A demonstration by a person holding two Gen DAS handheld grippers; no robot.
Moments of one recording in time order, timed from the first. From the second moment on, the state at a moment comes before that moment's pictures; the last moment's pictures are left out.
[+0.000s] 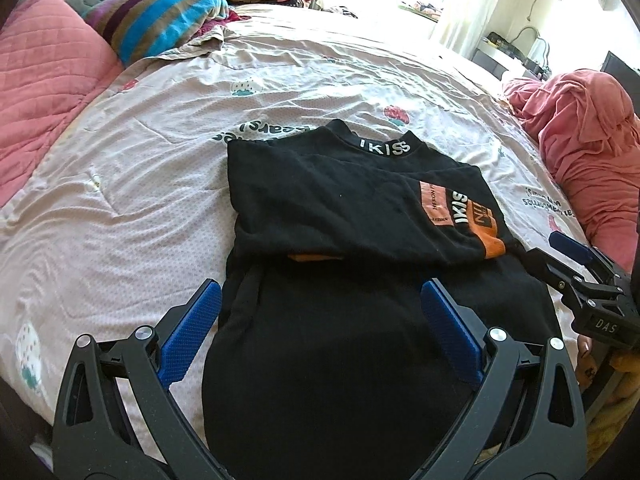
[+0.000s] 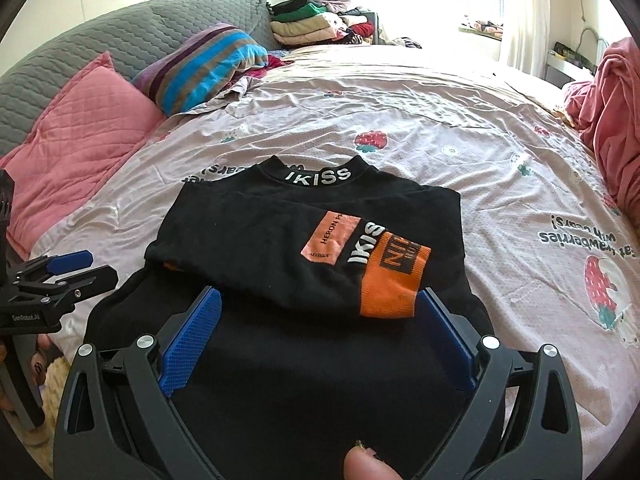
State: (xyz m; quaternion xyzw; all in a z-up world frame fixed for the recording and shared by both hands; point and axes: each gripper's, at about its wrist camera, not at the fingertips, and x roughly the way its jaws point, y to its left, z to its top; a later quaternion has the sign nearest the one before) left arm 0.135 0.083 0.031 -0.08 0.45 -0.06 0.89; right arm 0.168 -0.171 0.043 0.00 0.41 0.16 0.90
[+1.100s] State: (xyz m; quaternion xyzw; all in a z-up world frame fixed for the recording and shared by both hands) left arm 0.064 0.075 0.018 -0.07 0.45 0.00 0.89; right arm 0.113 -0.205 0.032 0.00 0.40 0.19 0.90
